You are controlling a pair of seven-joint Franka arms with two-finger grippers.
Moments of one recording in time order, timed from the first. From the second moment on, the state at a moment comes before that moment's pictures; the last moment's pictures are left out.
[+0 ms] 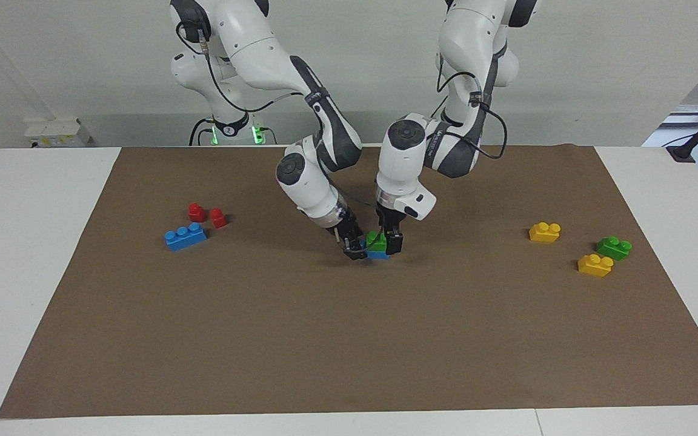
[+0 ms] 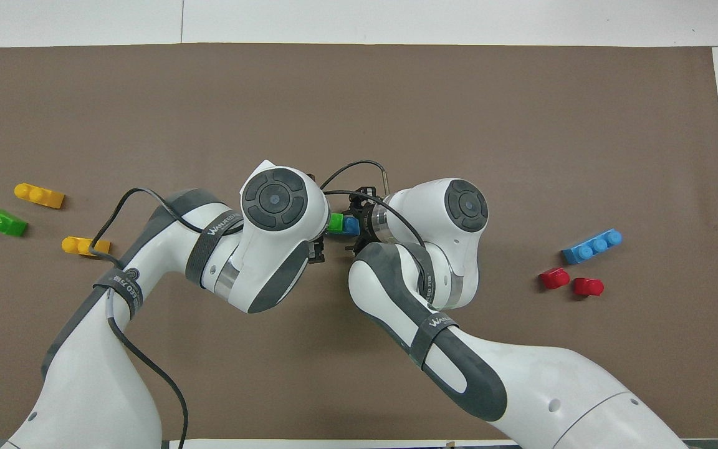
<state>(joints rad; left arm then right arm) -0.50 0.30 -0.12 -1.89 0.06 2.26 -2.25 0.53 0.44 0.05 -1.91 0.67 2.53 1.55</state>
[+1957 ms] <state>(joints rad) -0.51 0.27 -0.12 -1.91 0.09 2.31 -2.30 0.51 0.44 0.04 -1.88 0.69 2.53 1.55</state>
